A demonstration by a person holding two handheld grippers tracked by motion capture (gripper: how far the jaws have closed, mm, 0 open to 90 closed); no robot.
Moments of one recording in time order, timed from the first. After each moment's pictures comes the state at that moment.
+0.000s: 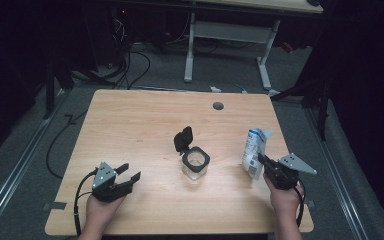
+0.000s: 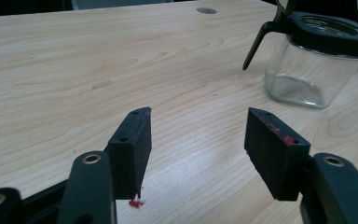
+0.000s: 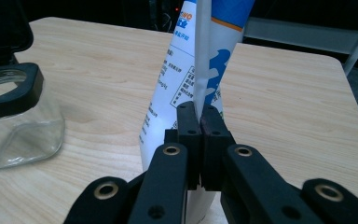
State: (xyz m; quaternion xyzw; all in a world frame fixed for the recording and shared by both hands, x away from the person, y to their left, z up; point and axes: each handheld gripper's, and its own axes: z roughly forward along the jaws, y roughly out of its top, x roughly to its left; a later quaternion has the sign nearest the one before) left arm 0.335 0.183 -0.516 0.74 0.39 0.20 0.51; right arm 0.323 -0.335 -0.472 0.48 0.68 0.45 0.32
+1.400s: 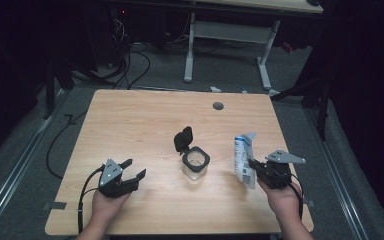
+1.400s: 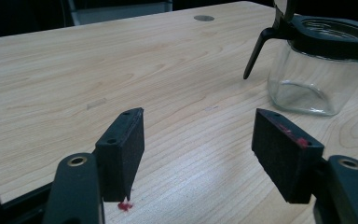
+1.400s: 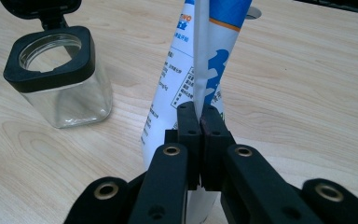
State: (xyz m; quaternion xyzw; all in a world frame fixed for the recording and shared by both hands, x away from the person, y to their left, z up) left arm 0.344 0.171 -0.517 0.75 0.36 0.22 0.51; right arm 0.322 -0.304 -0.442 0.48 0.75 0.38 0.23
